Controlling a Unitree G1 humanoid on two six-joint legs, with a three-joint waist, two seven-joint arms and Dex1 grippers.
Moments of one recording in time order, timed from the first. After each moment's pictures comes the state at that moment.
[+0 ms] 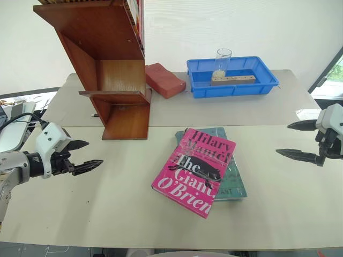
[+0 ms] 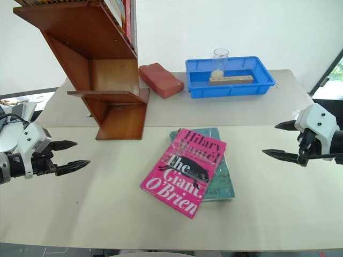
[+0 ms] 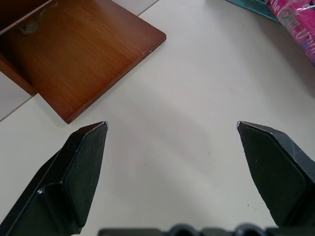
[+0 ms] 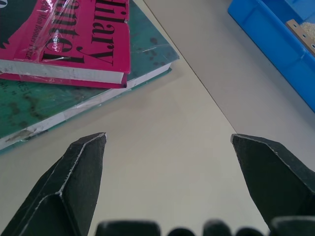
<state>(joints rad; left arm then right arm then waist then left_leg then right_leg) 0.02 1.04 0.35 -0.21 -0.50 0.59 -1.02 -0.14 -1.19 -0.32 -0.02 0.36 0.29 1.22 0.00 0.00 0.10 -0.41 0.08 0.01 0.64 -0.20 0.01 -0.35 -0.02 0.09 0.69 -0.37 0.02</state>
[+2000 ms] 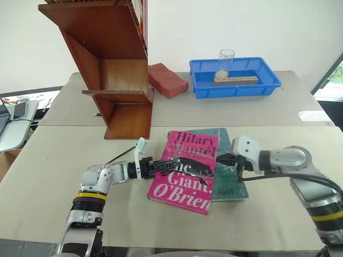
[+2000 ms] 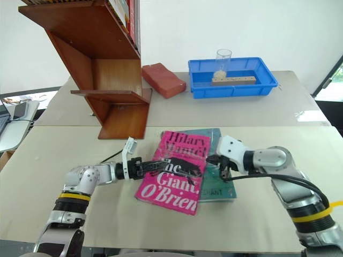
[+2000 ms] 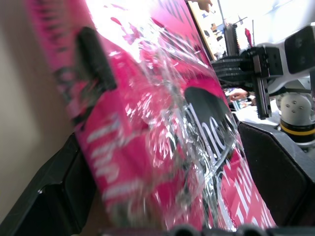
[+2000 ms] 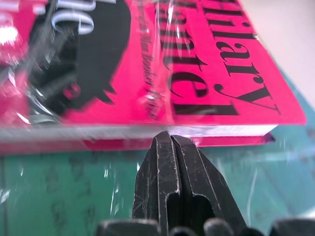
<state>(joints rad) -0.37 0.33 0.03 0.17 -0.75 1.08 -0.92 -0.28 -0.81 0.15 -0.21 0.16 0.36 1.02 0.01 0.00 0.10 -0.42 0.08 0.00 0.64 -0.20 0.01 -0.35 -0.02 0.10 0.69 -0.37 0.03</state>
